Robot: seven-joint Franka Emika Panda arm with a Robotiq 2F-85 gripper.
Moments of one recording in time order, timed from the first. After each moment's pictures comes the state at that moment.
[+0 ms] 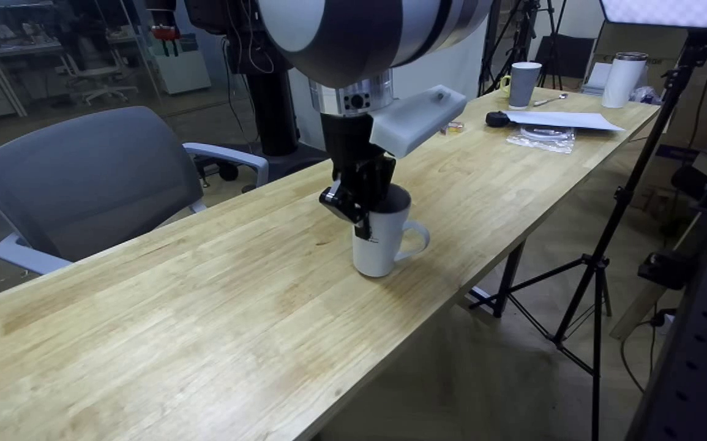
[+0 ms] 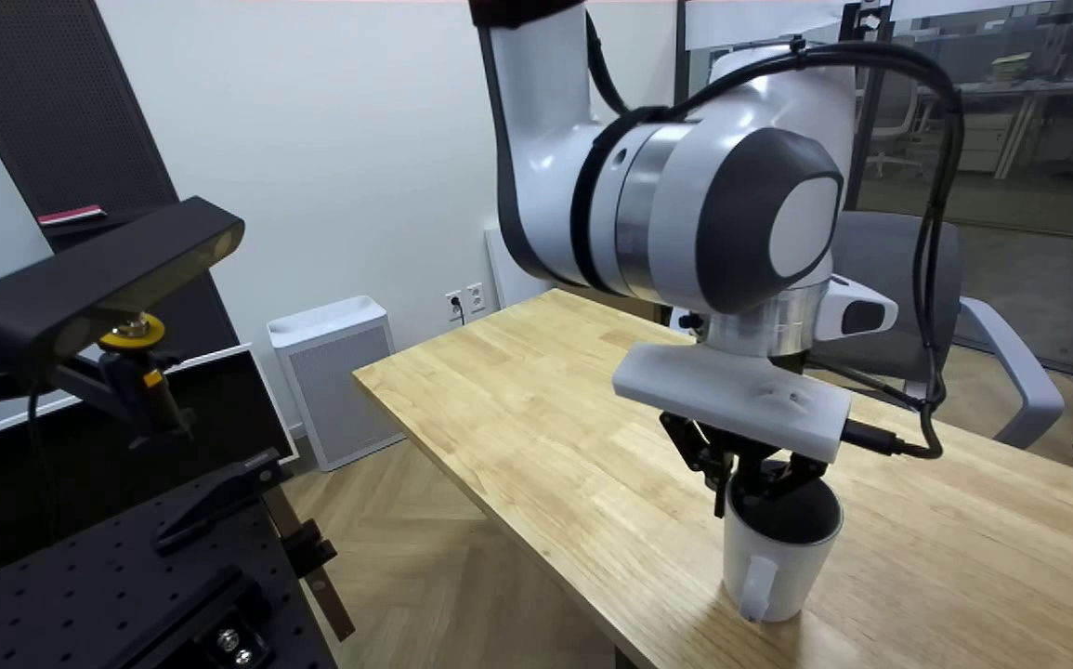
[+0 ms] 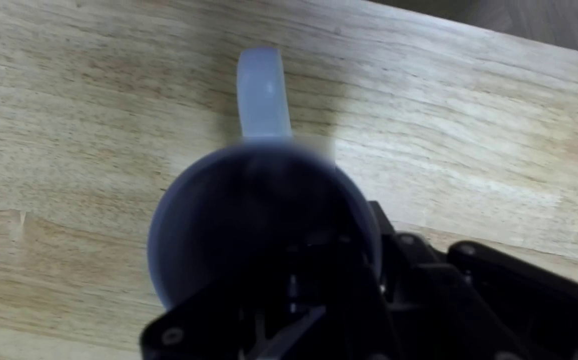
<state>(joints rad) -0.08 0.57 0.00 -2.36 -0.13 2.93 -0.14</state>
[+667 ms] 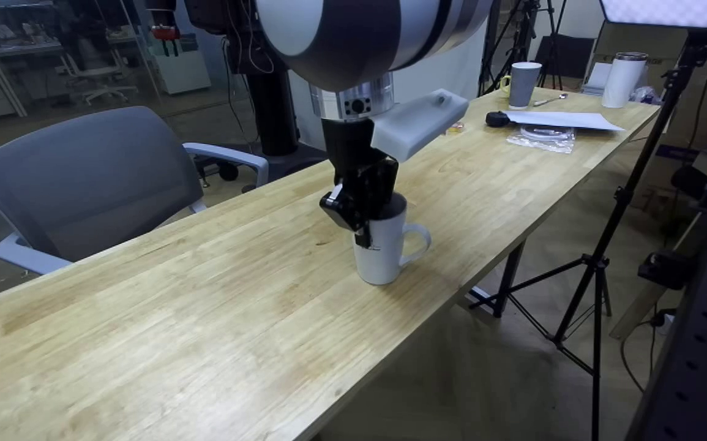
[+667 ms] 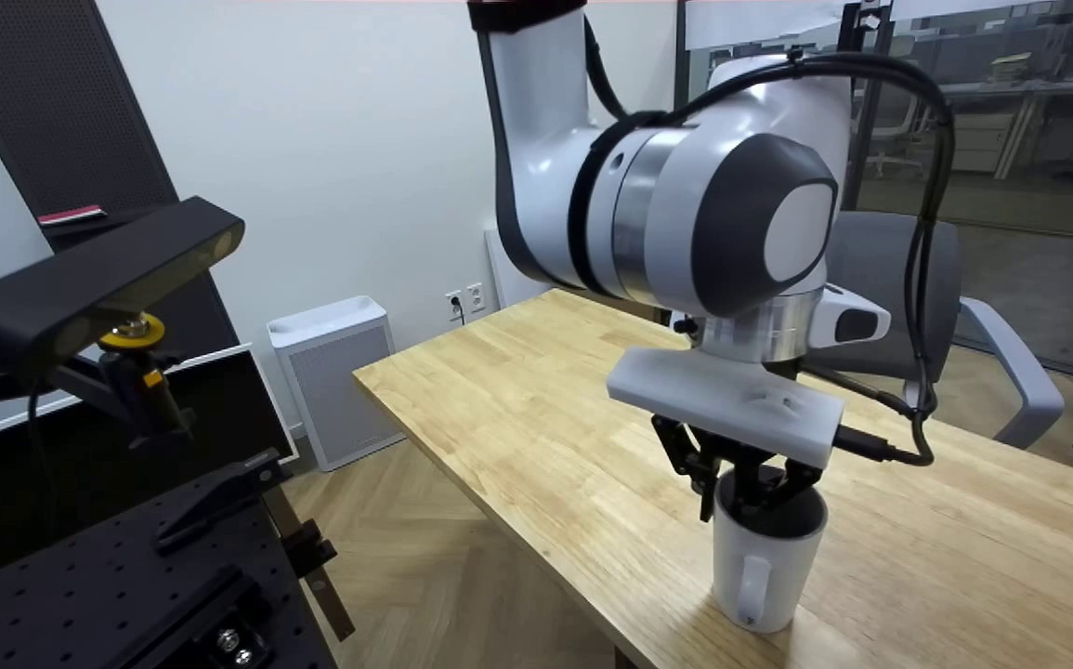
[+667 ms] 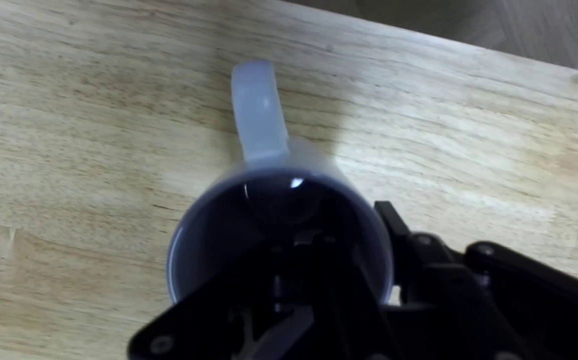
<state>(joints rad) -0.08 0.58 0.00 -2.36 -0.13 2.90 -0.14</state>
